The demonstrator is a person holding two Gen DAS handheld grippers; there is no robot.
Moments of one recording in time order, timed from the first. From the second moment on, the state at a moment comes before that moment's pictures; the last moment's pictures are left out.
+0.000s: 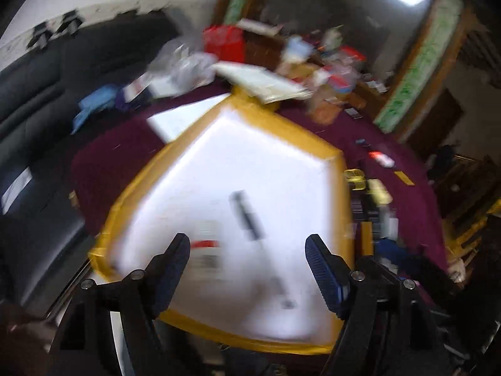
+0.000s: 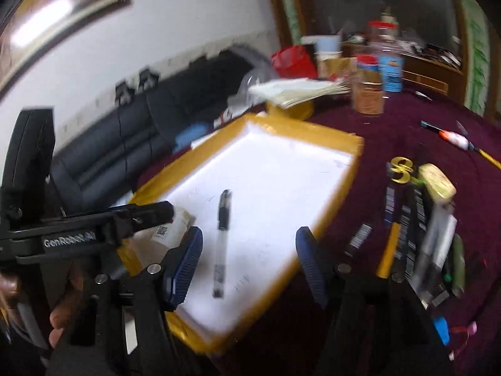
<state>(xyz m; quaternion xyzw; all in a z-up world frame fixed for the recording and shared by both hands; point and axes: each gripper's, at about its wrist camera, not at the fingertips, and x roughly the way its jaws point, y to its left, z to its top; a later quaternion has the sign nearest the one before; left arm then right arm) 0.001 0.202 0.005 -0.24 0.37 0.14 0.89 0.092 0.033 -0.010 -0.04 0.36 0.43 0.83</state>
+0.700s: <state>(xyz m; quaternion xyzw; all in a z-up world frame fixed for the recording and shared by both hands) 0.044 0.027 -0.004 -0.12 0.44 -0.04 0.89 0.190 -0.213 -0.057 0.14 0.47 0.12 0.86</state>
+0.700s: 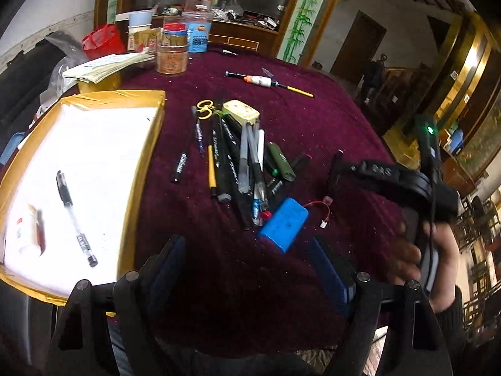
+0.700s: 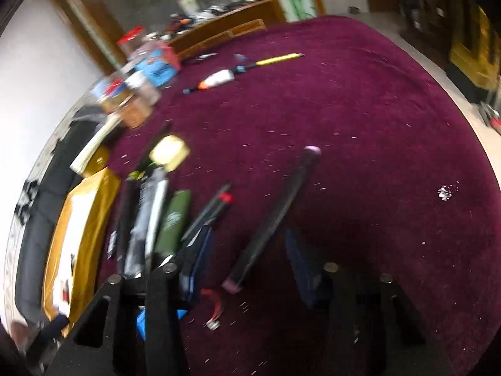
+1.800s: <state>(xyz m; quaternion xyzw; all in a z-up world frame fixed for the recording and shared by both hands) 0.134 -0.073 -0.054 -0.01 0.55 -0.13 0.82 0.188 -0.234 -0.082 0.08 0.47 0.13 0.87</state>
